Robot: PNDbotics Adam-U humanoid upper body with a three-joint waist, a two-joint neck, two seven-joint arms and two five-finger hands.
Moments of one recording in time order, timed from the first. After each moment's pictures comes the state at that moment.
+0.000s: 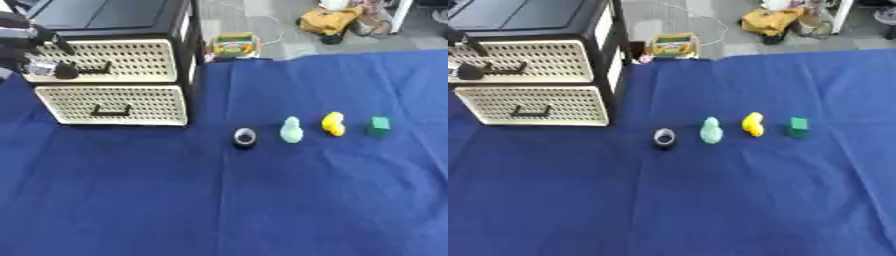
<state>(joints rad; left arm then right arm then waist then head) -1.08 0.77 -0.23 -1.10 -0.62 -0.28 -0.82 -0.44 -0.55 -0.13 -1.98 0.33 0.12 -0.37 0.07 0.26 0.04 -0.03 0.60</state>
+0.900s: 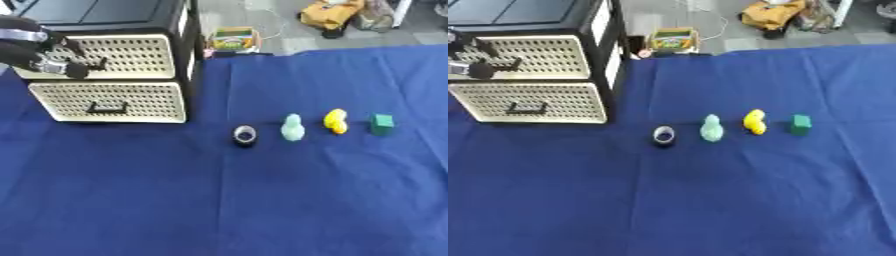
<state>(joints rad) -1.09 0.74 -0.21 -1.13 -0.62 -0.22 -0.88 -0.44 -0.55 -0.13 -1.98 0.33 0.12 -0.37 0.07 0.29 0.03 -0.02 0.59</state>
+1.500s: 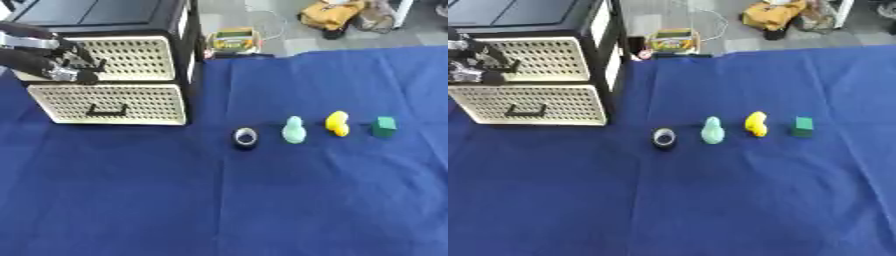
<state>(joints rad) -1.09 0.72 -0.22 -1.10 -0.66 -0.23 -0.87 -0.44 -0.55 -0.13 -1.98 0.33 0.11 -0.37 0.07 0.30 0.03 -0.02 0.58</state>
